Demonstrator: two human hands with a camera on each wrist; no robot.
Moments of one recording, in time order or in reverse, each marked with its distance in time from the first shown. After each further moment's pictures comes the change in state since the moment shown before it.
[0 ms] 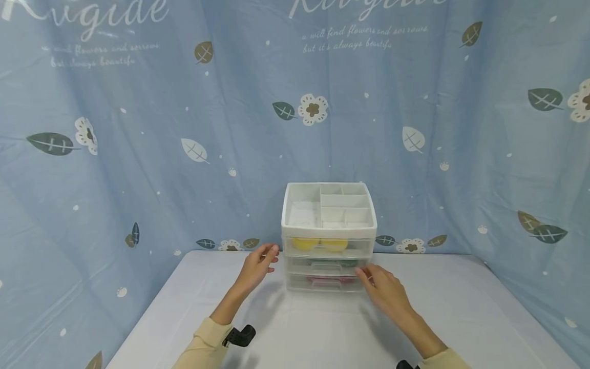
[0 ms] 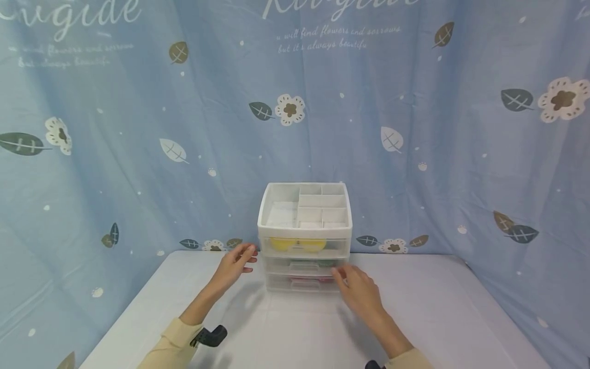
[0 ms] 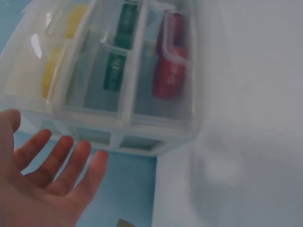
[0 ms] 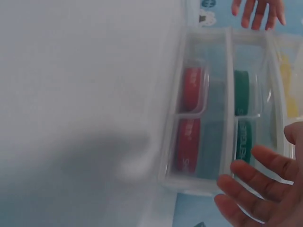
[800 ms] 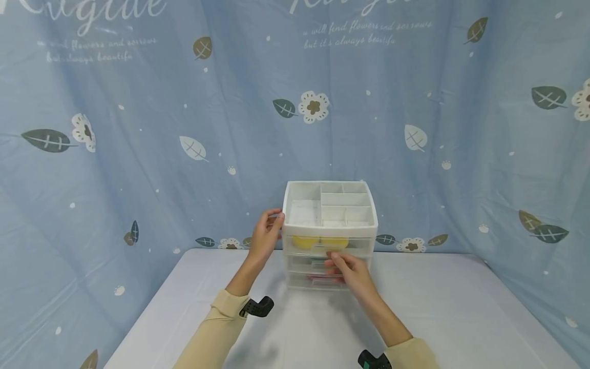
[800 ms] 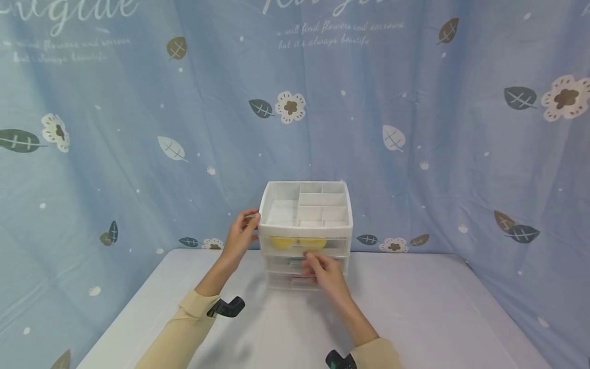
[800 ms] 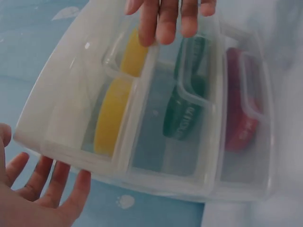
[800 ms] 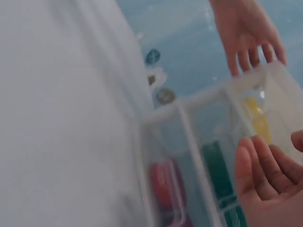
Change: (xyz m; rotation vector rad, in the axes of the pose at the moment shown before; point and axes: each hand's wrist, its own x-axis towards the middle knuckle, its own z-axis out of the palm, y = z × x) left_hand 0.038 0.062 0.008 -0.192 0.148 0.076; right_hand 0.021 -0.057 0.025 0.875 -0.125 0.197
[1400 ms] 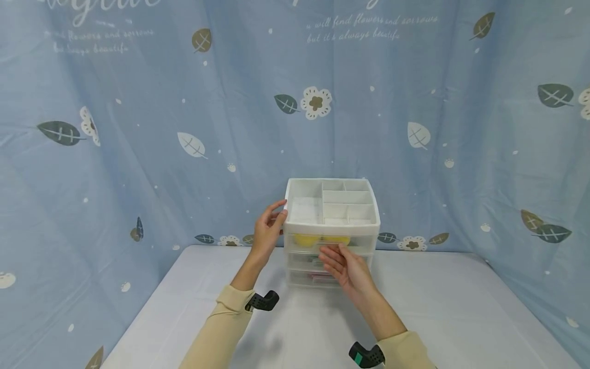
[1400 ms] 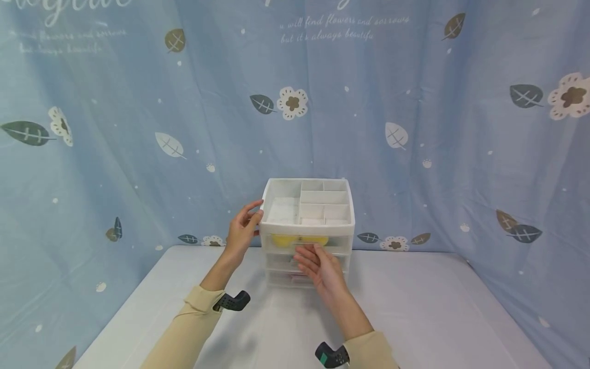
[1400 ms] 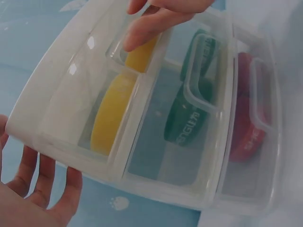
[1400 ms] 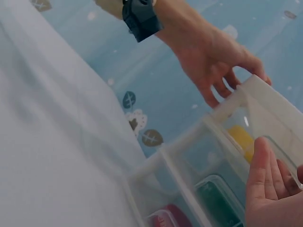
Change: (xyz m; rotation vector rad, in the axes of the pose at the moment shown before) left_hand 0.011 -0.009 0.001 -0.085 -0.035 0.070; right_hand 0.009 -0.011 0.008 0.629 -0.094 0.239
